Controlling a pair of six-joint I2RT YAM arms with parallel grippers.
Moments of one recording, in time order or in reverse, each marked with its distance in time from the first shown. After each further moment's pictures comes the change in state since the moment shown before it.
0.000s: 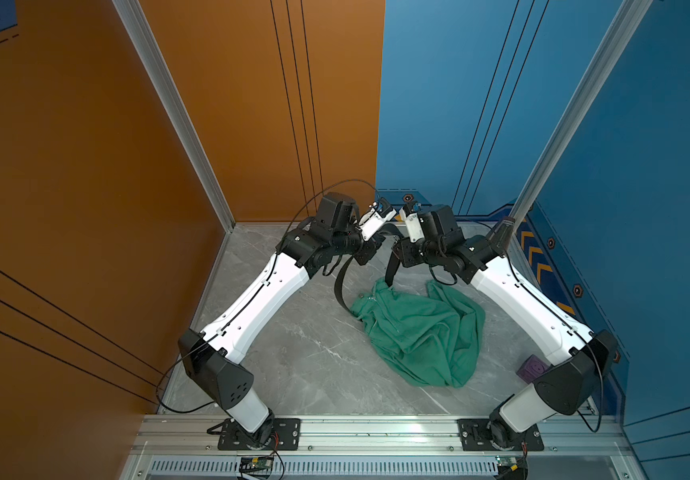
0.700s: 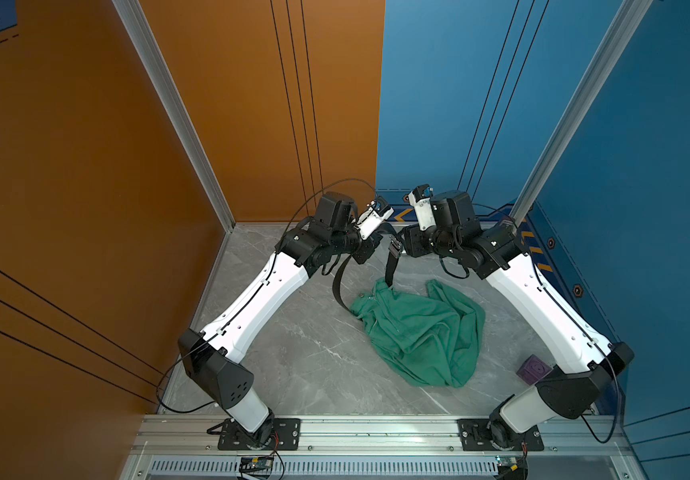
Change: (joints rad) left arm 0.011 0.001 0.000 -0.006 -0.025 -0.011; right arm 0.019 -0.003 0.180 -0.132 0.051 -0.034
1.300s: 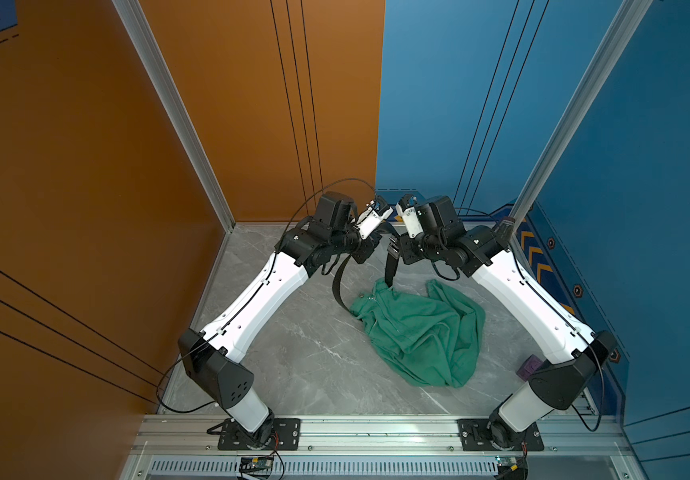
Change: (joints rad) left arm 0.002 0.002 0.000 0.001 0.000 0.000; right arm 0.020 0.049 0.000 -0.033 0.003 -0.049
